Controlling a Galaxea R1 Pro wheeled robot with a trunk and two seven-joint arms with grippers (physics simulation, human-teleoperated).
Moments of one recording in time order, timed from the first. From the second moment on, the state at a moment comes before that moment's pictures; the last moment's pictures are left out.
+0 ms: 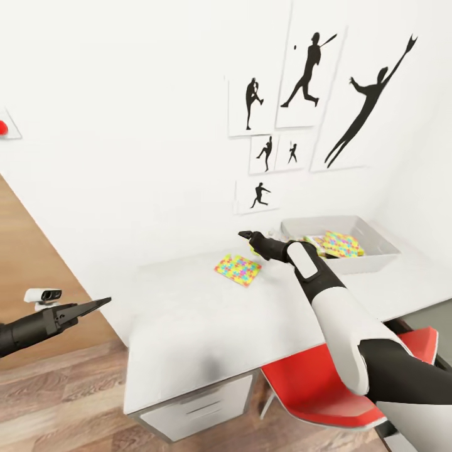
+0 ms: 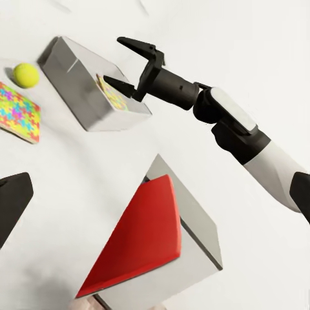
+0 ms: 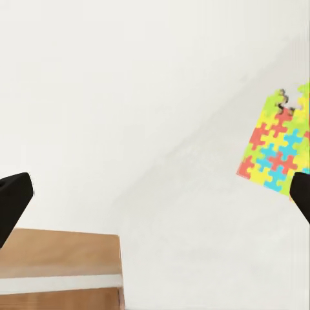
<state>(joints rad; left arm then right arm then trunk) -0.39 0.43 0.37 -1.36 0.47 0.91 -1.42 -1.14 0.09 -0.01 -0.59 -0.78 0.61 0.09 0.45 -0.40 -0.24</state>
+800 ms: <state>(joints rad) -0.39 0.43 0.37 -1.36 0.47 0.91 -1.42 -1.14 0.09 -0.01 -0.59 -0.78 0.61 0.09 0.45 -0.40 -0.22</state>
